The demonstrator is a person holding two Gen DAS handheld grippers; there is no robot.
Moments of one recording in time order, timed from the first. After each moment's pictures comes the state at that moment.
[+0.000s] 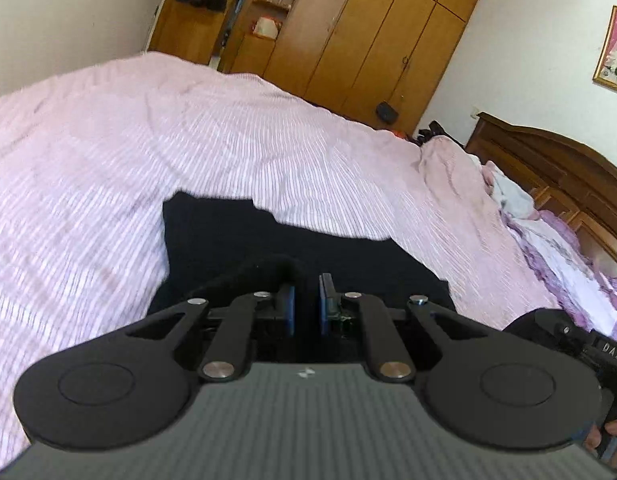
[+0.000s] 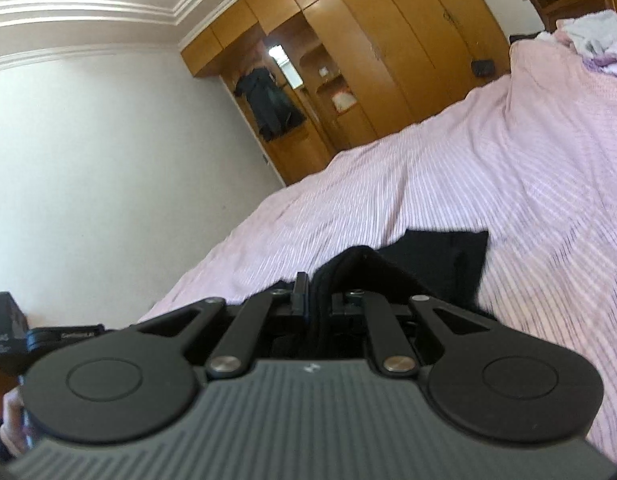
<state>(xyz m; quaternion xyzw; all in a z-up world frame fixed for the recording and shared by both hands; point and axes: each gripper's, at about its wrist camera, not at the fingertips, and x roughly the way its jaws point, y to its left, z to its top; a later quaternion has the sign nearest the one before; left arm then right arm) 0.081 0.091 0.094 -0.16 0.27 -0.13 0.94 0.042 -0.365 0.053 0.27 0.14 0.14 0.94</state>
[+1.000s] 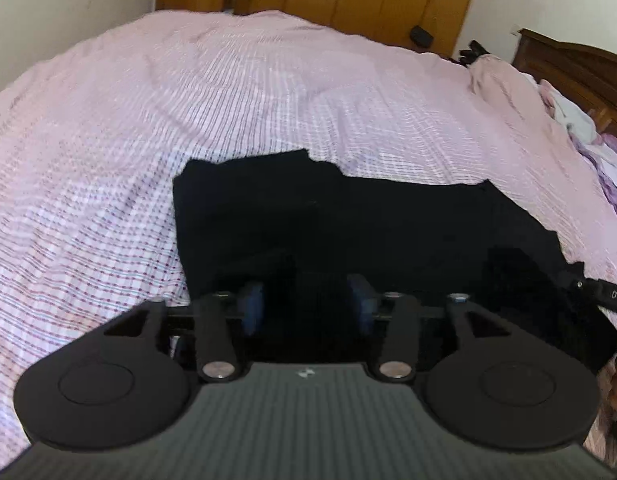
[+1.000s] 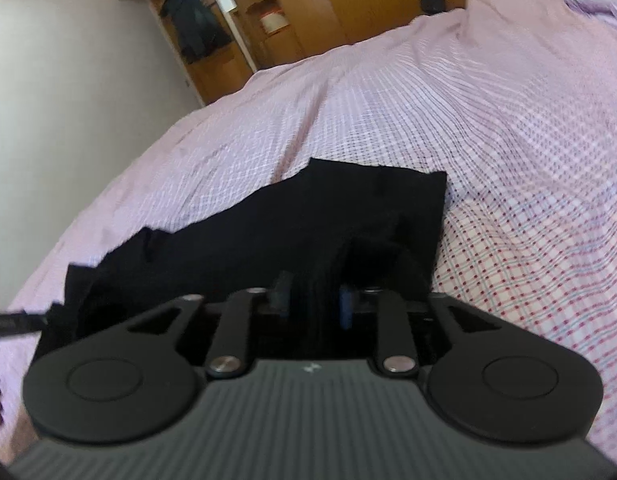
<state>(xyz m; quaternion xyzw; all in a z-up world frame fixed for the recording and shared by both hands) 0.211 0.080 0.015 -0.06 0.37 -0.10 0.92 0.181 -0.363 -0.020 0.21 0.29 0.07 0.93</state>
